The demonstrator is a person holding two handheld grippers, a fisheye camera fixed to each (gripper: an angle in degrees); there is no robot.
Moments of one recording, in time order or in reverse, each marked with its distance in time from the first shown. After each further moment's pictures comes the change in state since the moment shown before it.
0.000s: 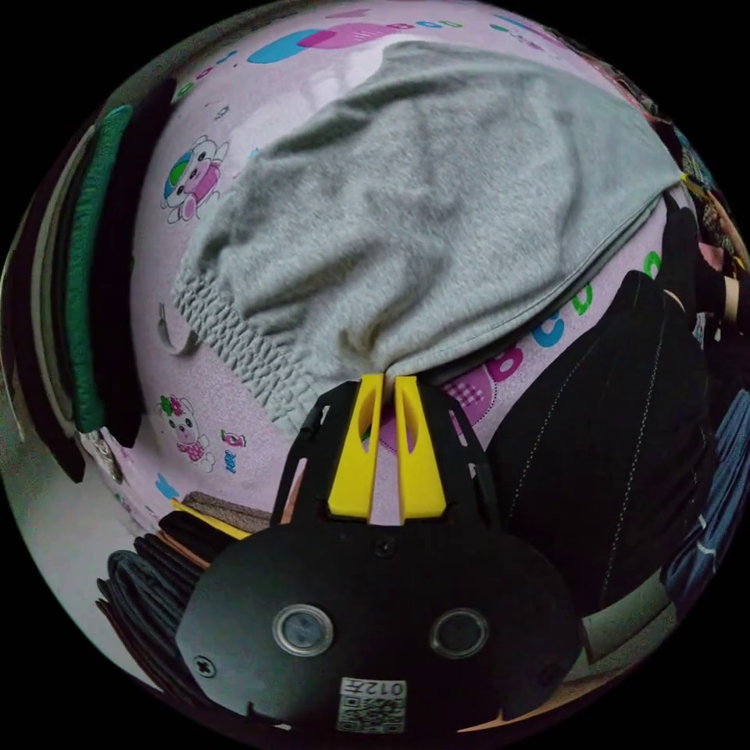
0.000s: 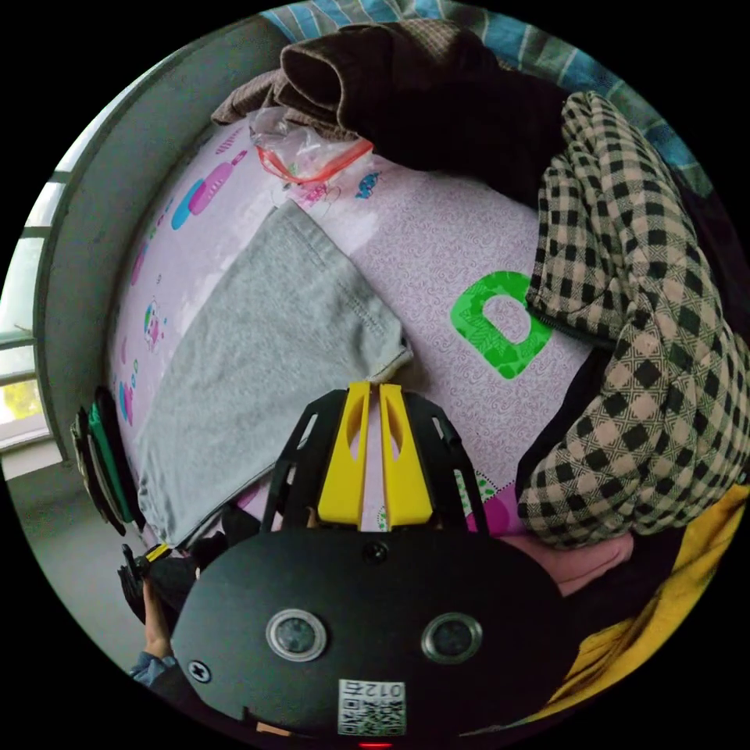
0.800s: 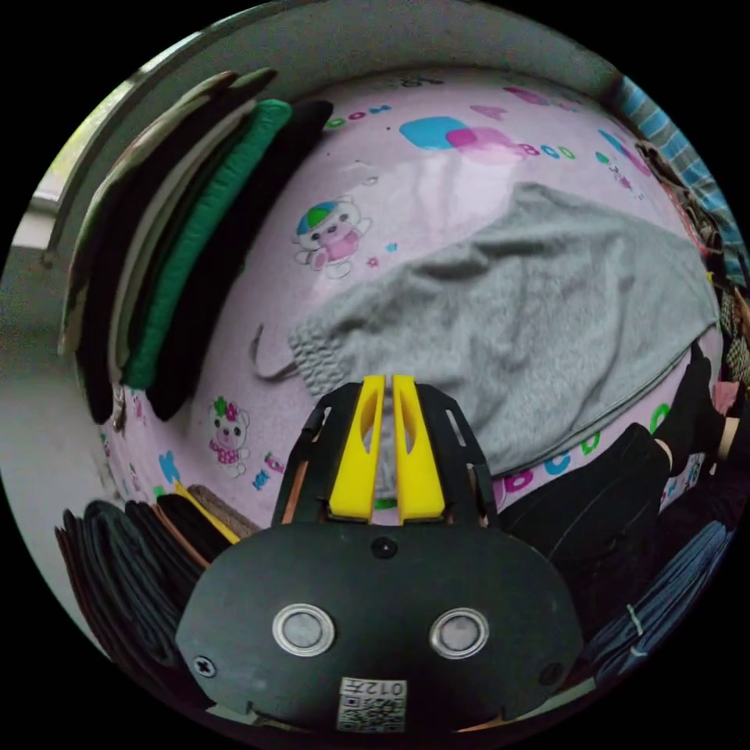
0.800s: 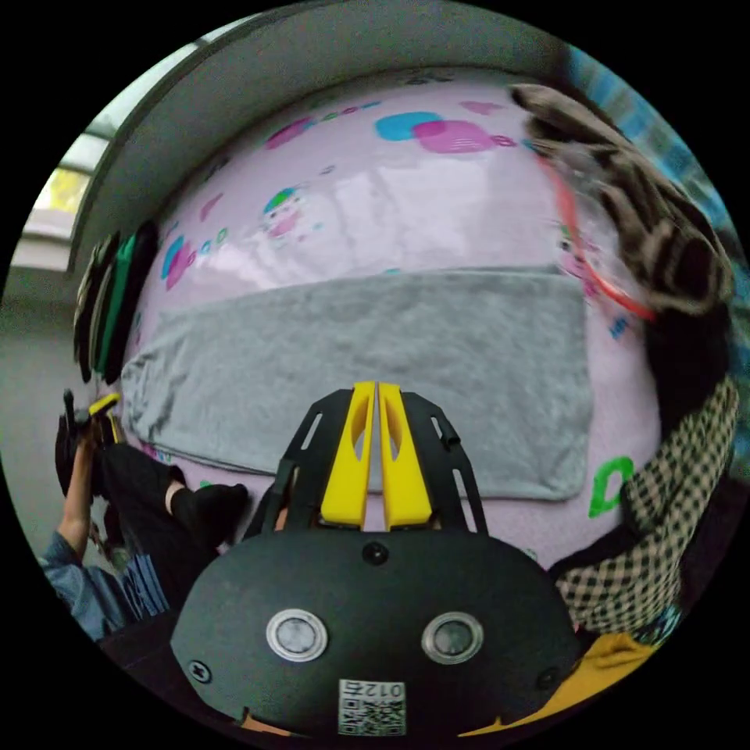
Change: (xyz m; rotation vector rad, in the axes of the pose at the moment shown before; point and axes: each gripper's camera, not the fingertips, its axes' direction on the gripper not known) left arm -0.043 -0.003 -0.037 0.263 -0.072 -0.334; right arm -0.302 -0.038 0.114 -0.074 0.022 -0.592
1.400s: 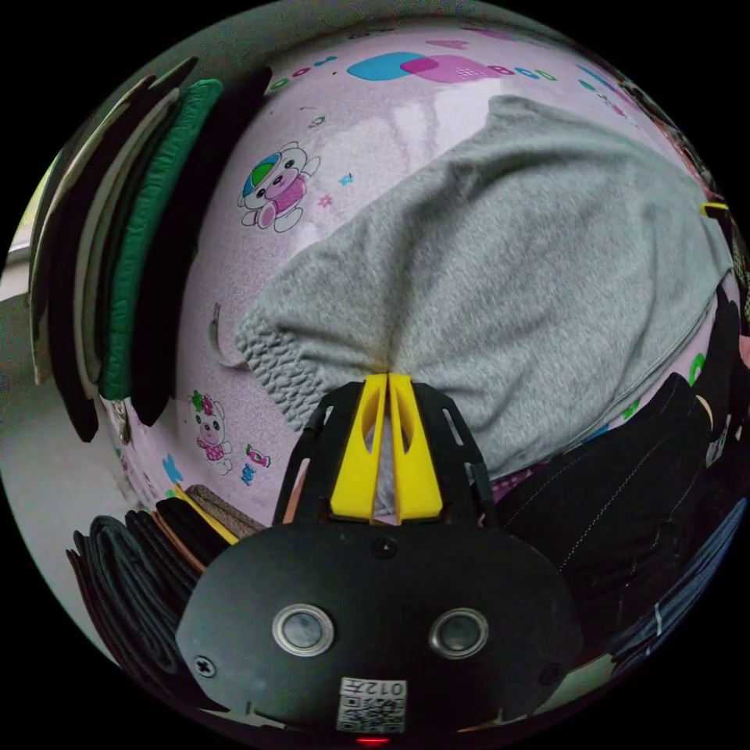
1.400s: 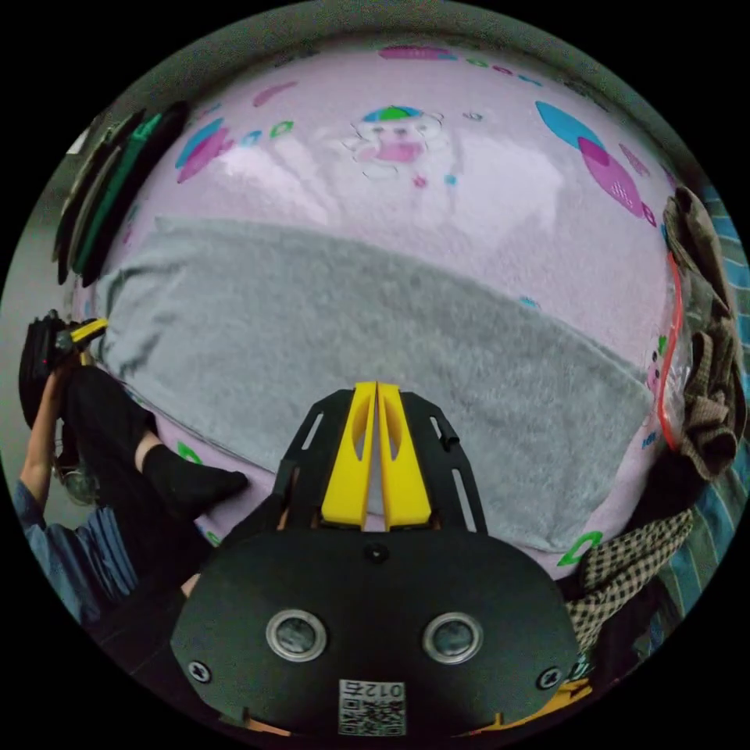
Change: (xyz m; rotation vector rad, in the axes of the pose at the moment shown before) left arm 0.028 -0.001 0.041 -0.131 -0.061 0.121; right arm -0.139 -0.106 0.115 -0.209 0.110 -0.287
